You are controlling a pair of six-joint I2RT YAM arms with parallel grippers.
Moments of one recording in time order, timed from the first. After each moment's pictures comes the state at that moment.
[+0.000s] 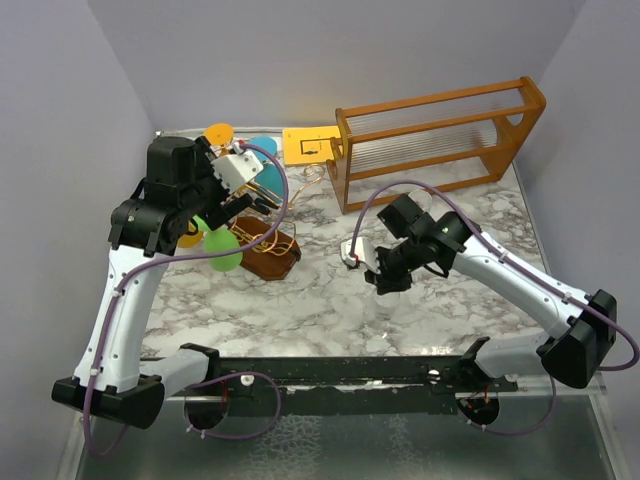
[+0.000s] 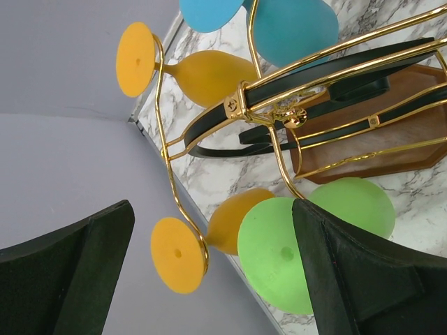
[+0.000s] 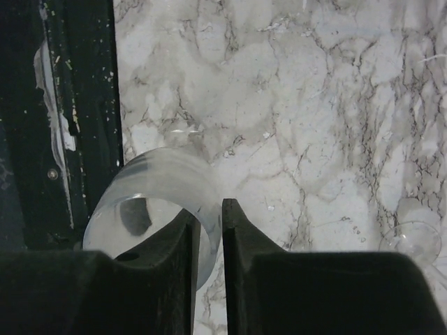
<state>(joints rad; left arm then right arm) -0.24 1.13 1.52 -0.97 0.04 0.79 0.76 1.32 1.19 -1.05 -0.44 -0.74</state>
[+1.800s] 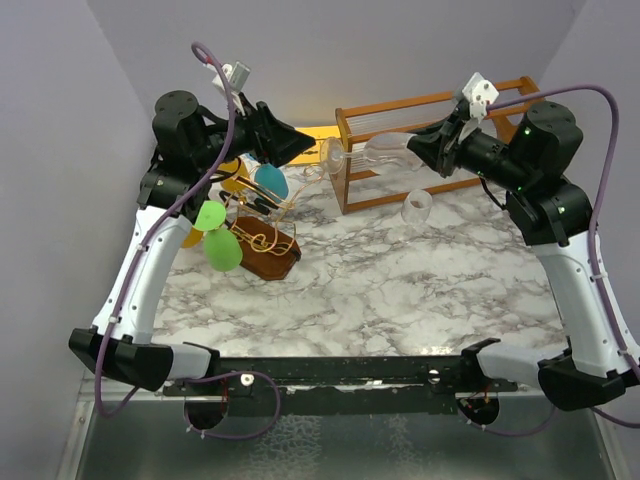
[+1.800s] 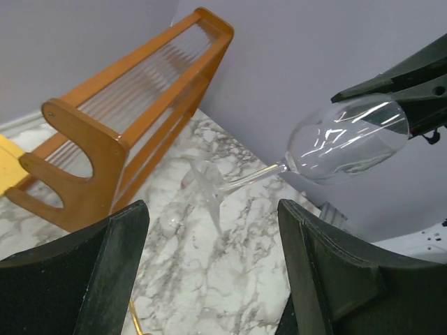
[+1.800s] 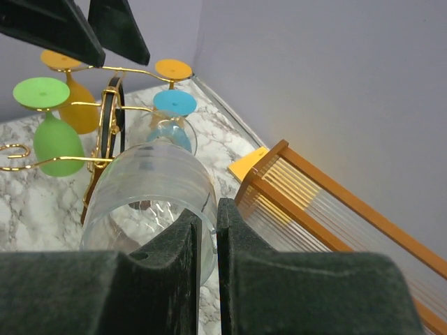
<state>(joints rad) -0.26 1.32 1.61 -0.26 0.76 -0.46 0.37 1.19 1.67 -0.49 -0.55 -0.26</state>
